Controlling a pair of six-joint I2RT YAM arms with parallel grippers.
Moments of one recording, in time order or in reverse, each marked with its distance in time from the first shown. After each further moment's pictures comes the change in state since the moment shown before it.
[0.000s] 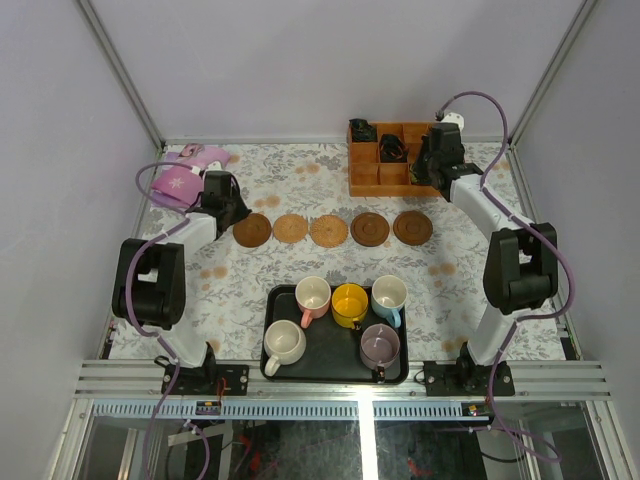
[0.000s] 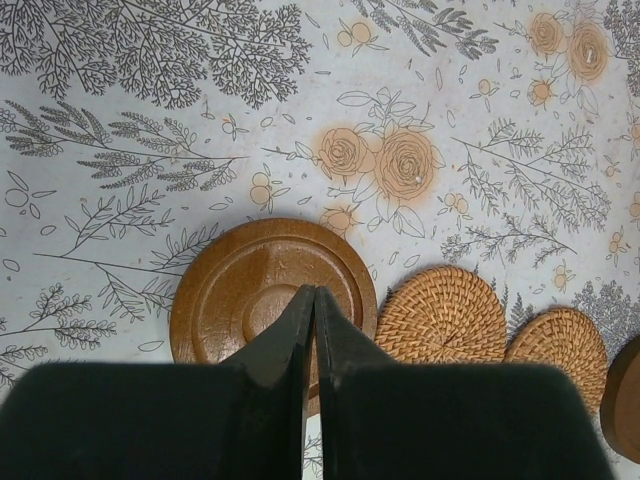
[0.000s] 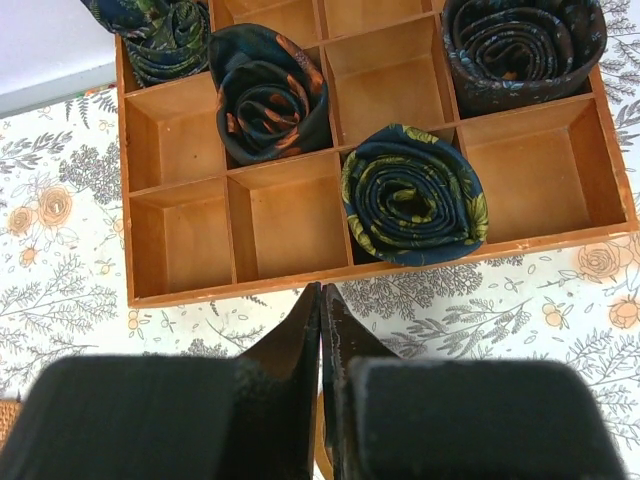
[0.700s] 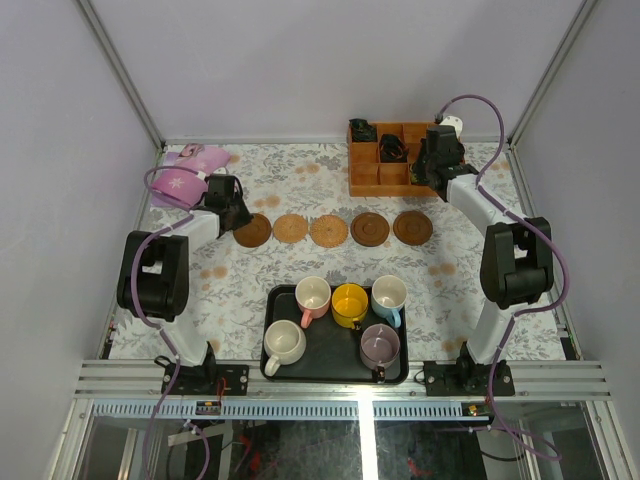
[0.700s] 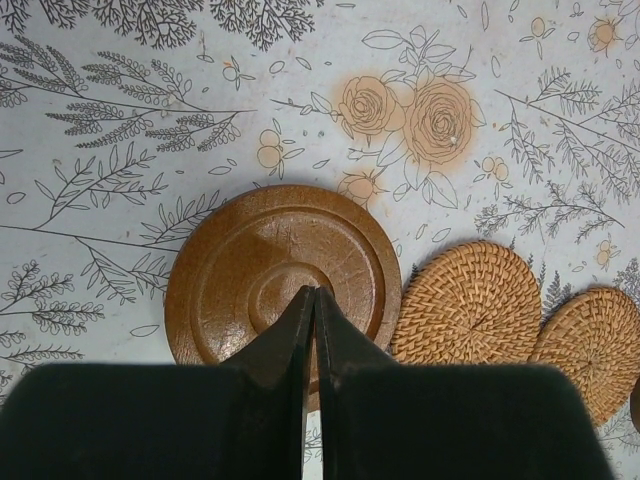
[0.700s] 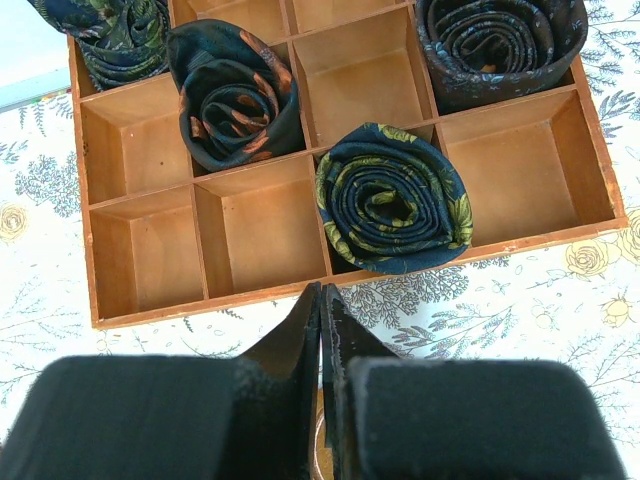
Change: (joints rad) left arm 0.000 0.060 0.022 -0.068 0.035 0.000; right arm 0.000 0.055 0.000 0.037 0.051 0.003
